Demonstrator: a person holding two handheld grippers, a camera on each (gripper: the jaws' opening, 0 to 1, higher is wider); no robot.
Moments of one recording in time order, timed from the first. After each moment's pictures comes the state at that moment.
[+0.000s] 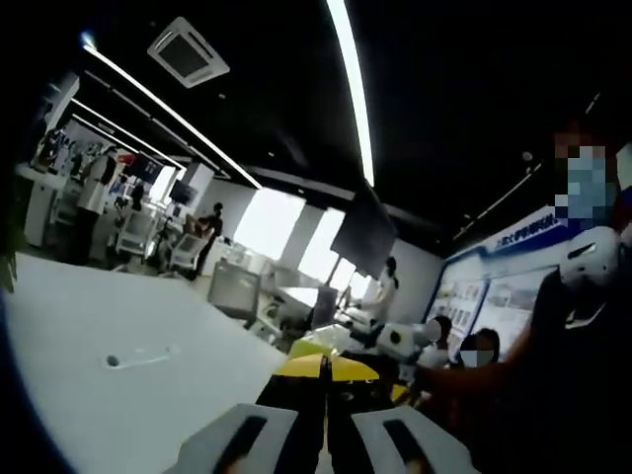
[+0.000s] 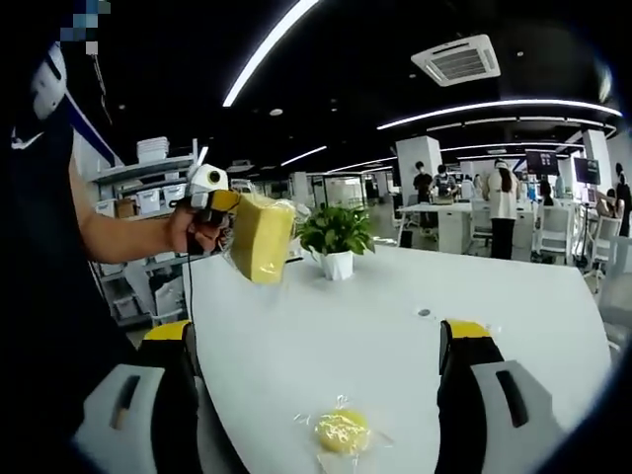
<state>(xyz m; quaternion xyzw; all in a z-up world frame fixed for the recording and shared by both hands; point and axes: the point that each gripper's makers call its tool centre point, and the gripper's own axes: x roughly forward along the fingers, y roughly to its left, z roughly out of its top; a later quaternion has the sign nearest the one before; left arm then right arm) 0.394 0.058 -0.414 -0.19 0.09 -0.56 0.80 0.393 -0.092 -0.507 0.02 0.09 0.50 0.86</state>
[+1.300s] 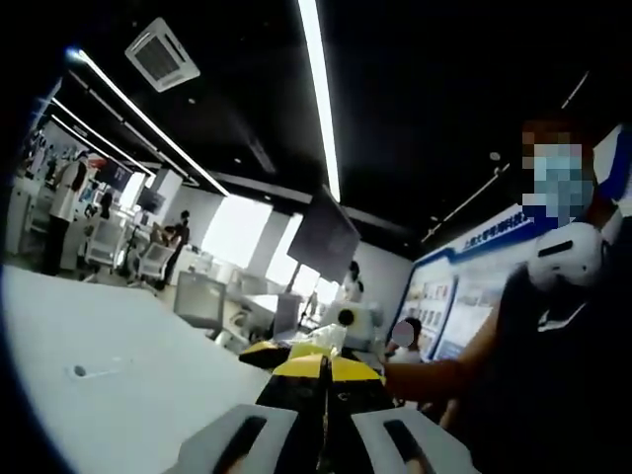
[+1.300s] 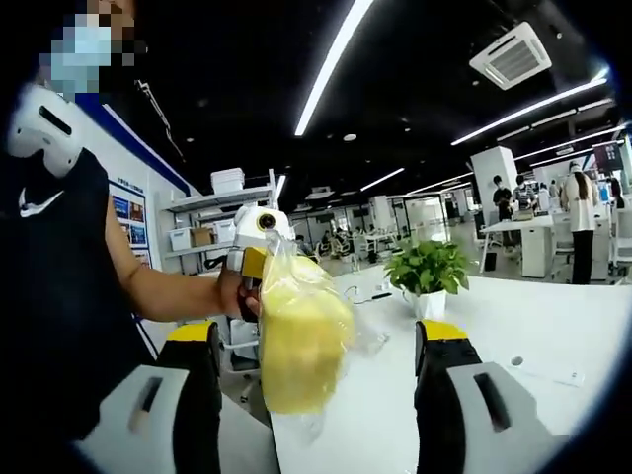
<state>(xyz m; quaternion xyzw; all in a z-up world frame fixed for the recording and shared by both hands) 0.343 0.027 -0.390 -0.20 0.06 -0.61 0.76 0.358 0.008 -0.435 0.08 0.05 0.65 0.75</state>
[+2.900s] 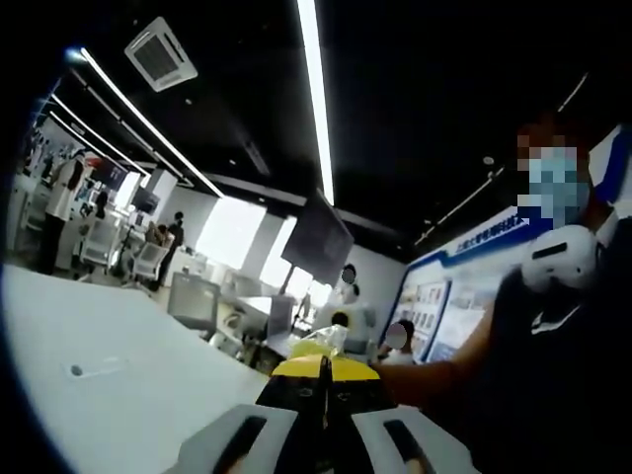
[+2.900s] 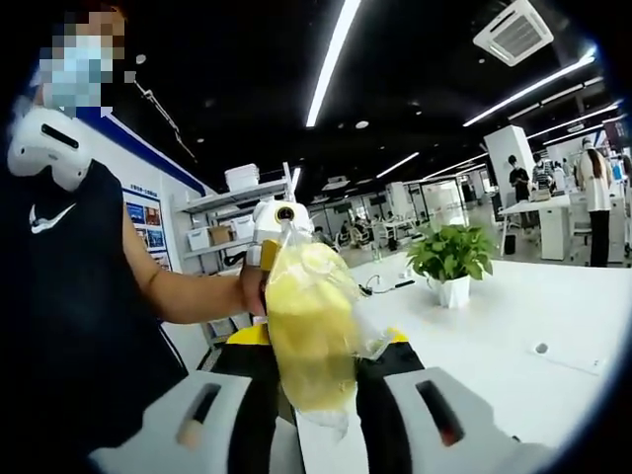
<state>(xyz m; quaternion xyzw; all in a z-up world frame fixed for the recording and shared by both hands) 0.338 0.038 -0.389 -0.20 0.06 -0.62 0.75 0.341 0.025 -0.438 0.09 0.08 0.68 0.73</state>
